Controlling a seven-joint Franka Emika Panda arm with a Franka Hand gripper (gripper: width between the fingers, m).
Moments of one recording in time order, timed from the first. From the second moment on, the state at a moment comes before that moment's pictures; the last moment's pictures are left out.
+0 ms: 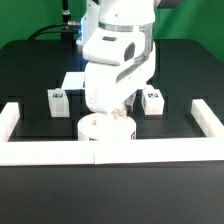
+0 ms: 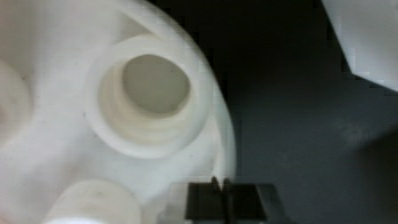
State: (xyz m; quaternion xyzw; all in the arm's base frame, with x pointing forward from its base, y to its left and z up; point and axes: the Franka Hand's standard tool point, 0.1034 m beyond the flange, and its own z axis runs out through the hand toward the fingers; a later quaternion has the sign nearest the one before) arm 0.578 -0.004 0.029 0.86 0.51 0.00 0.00
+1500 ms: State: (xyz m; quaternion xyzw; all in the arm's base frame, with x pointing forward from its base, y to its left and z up) arm 0.592 0.025 0.047 0.88 0.48 0.01 0.00
